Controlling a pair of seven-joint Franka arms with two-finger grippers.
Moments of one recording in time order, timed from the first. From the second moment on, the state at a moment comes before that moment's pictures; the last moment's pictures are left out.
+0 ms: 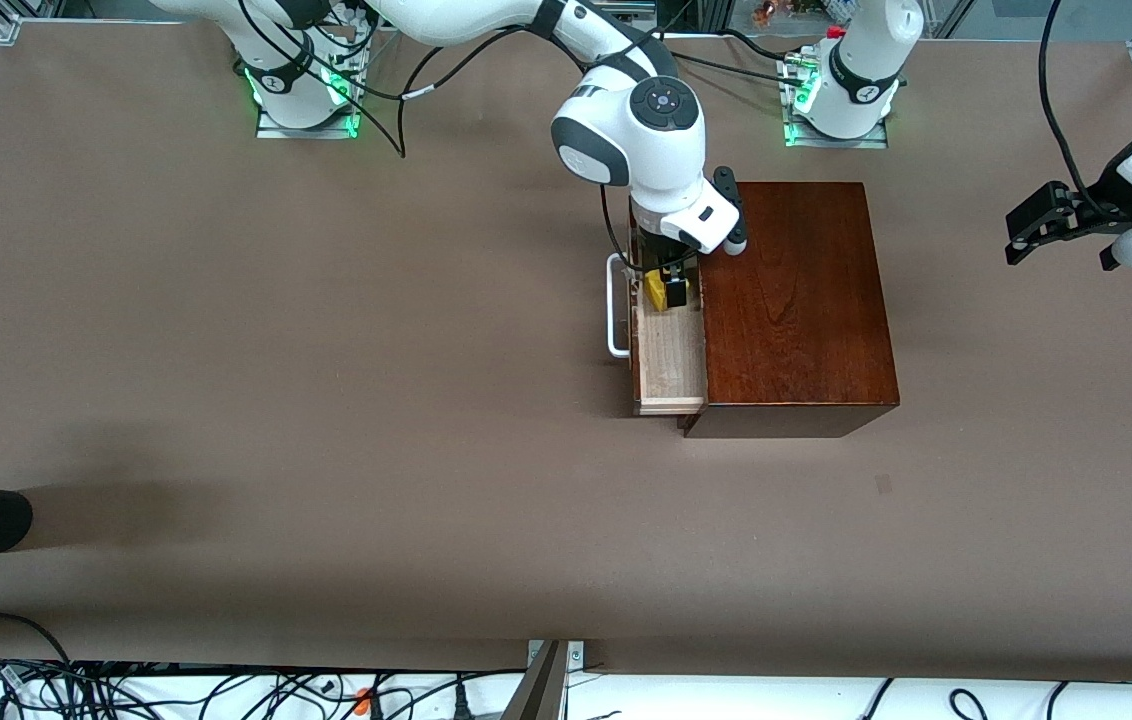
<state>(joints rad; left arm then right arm) -0.05 -0.01 0.00 -1.59 0.03 1.62 0.01 0.92 0.87 0.11 -1.08 -0.12 2.13 -0.63</state>
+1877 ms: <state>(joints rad) -0.05 -0.01 -0.02 -1.60 0.03 1.62 0.01 0.58 0.61 0.09 -0.97 0.04 1.72 -0.49</state>
